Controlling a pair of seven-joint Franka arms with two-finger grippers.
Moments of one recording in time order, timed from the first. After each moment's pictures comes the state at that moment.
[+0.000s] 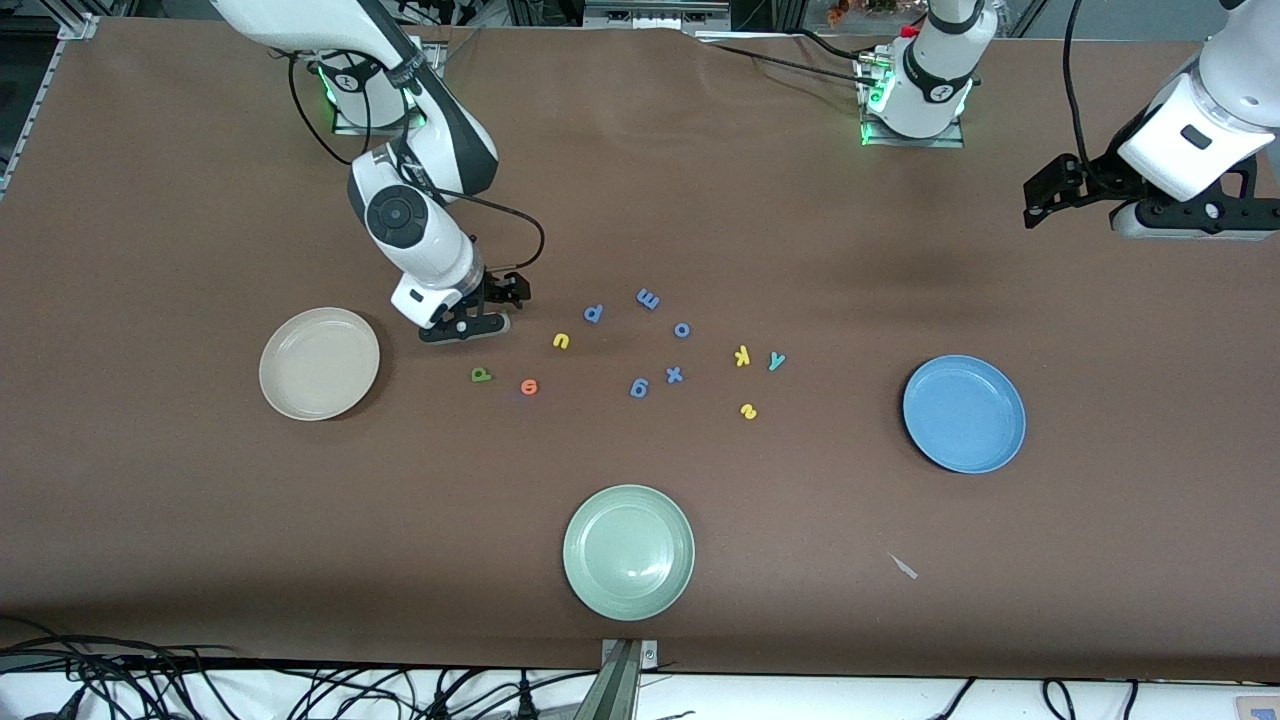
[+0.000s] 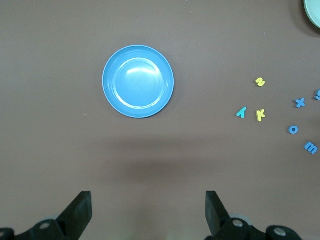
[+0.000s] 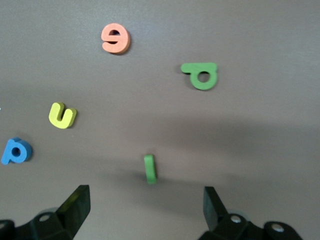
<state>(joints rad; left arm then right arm) -0.08 -0.11 -0.02 -1.76 -0.01 1.59 -0.10 0.27 0.37 0.25 -2.18 0.01 2.52 0.34</state>
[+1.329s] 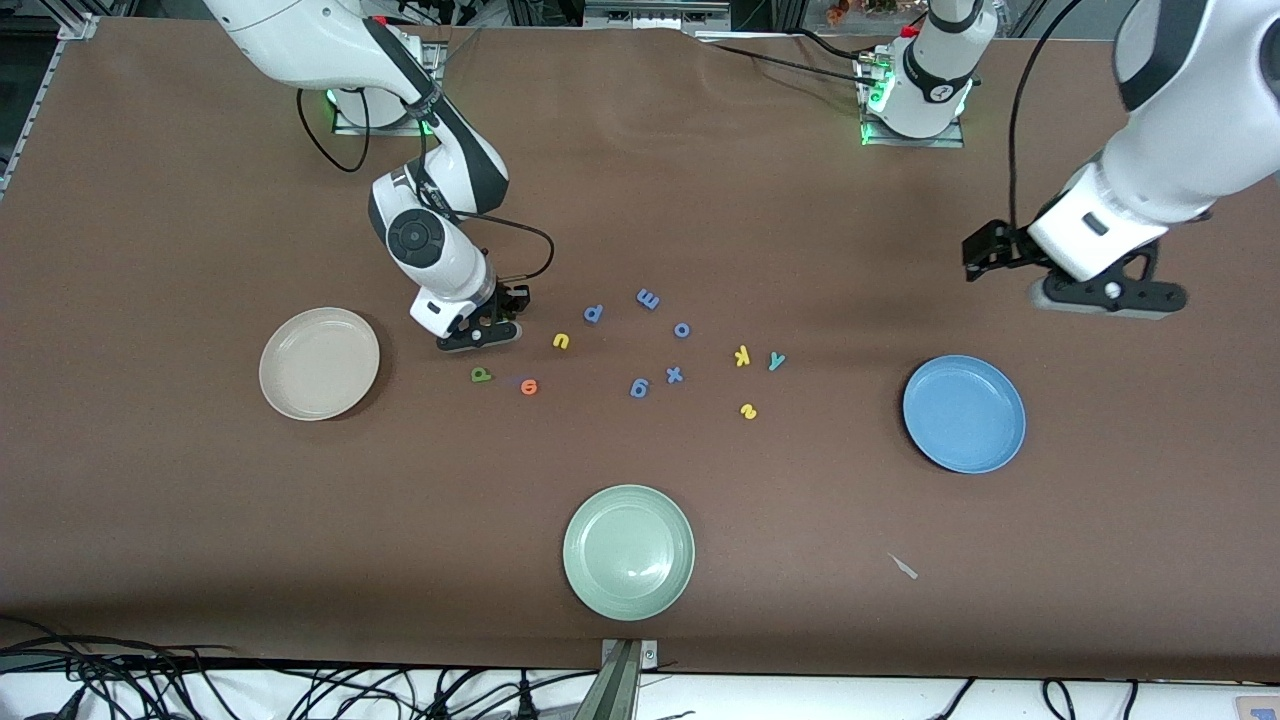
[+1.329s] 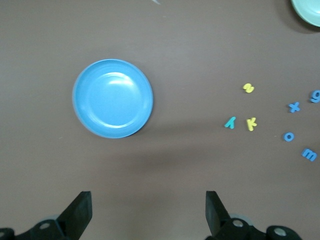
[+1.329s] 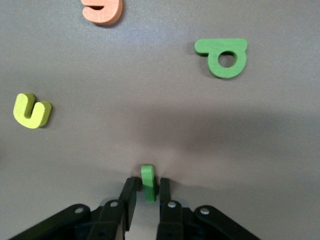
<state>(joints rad) -0.16 0.08 -0.03 -1.70 -0.02 1.70 -0.10 0.27 0.46 0.24 -2.18 0.01 2.57 0.32</state>
